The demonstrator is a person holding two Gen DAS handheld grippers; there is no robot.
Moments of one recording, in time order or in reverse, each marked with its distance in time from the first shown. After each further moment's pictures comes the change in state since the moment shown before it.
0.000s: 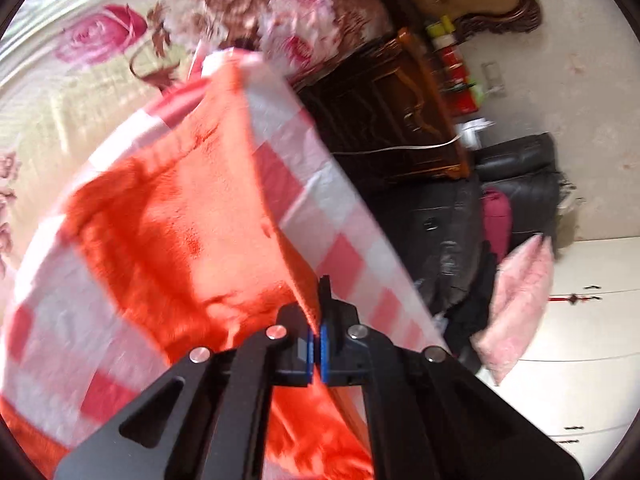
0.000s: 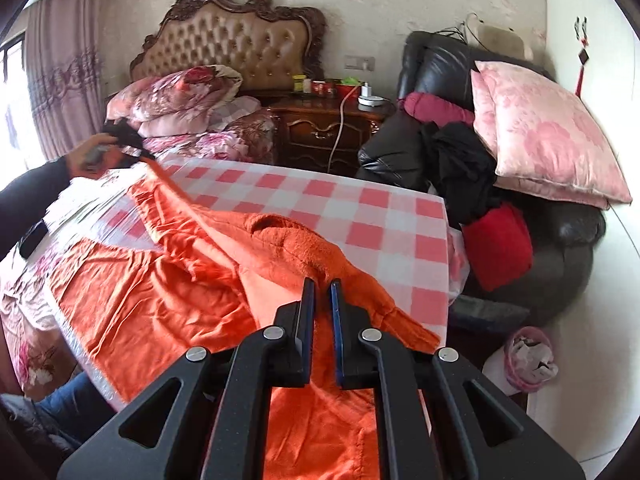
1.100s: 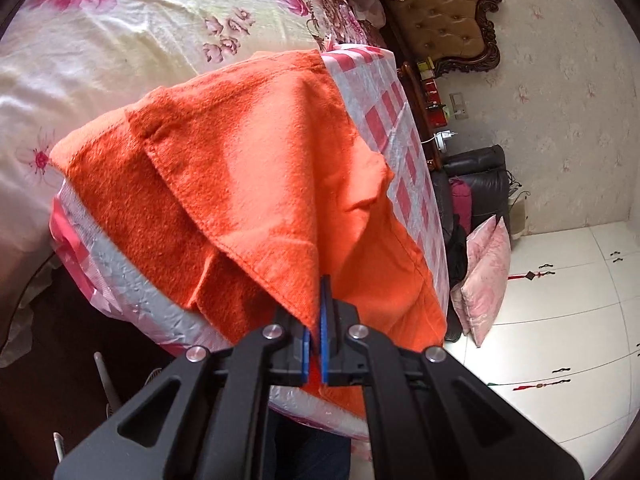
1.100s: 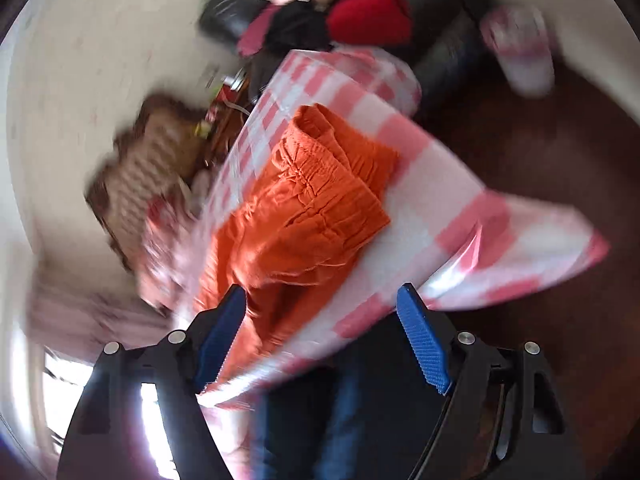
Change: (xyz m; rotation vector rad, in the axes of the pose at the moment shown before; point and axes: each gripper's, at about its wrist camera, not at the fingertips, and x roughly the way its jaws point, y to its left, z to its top) left arm -0.145 0.271 -0.299 -0.063 -0.130 -0.196; right arm -0.066 -0.038 -0.253 1.116 0.079 0.286
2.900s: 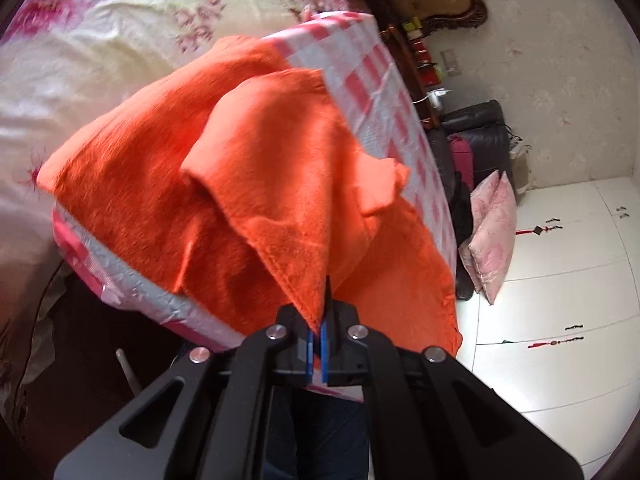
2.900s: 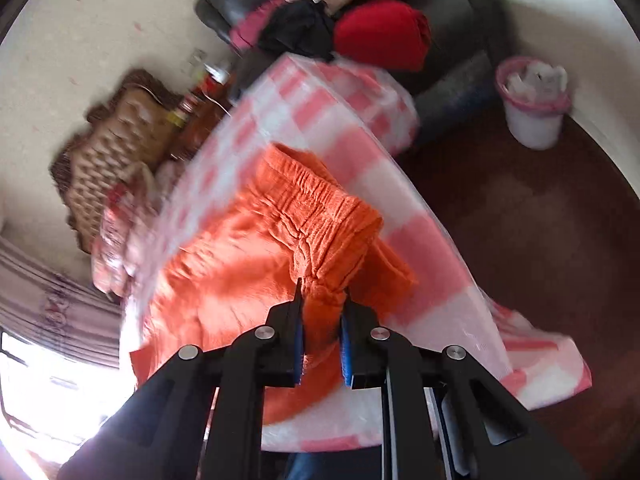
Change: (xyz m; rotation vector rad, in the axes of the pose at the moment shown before) left arm -0.005 -0.010 0.000 0.103 0.128 0.036; right arm 0.058 0.021 0.073 -0.189 -0.005 -0.197
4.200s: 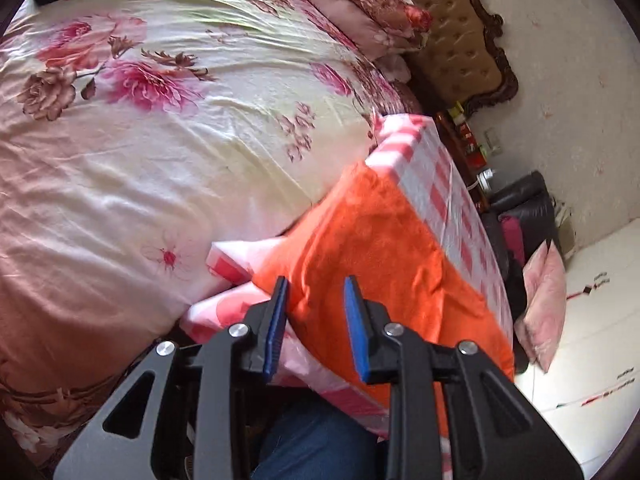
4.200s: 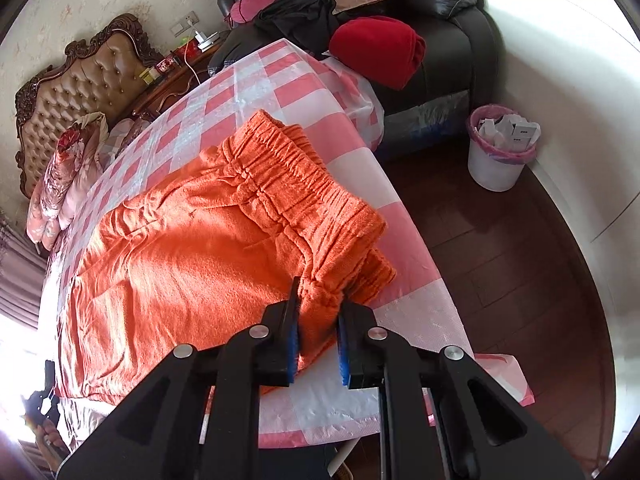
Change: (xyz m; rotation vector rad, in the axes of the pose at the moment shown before) left arm -0.072 0.043 0.002 0.000 -0.371 0.216; right arm 0.013 0.026 -0.020 -0.225 -0.042 -0.263
